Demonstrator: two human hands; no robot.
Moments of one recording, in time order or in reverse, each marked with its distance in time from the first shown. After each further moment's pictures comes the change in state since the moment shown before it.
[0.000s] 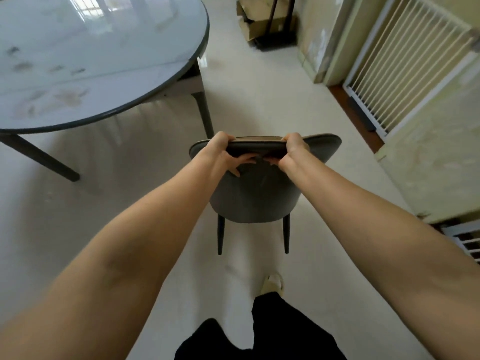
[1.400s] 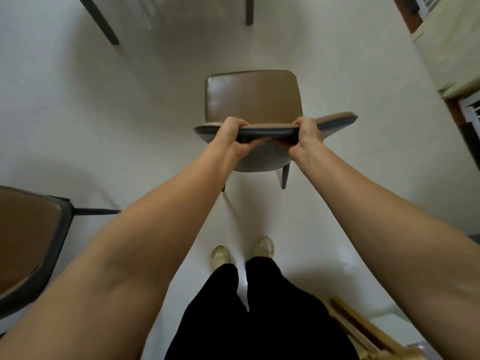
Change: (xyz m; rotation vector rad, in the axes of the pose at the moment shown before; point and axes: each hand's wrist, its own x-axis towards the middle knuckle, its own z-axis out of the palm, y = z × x) left_hand -0.278 -0.326 -0.558 0.073 0.060 0.154; right_hand -0.398 0.485 -0.283 -0.001 0.038 0.084
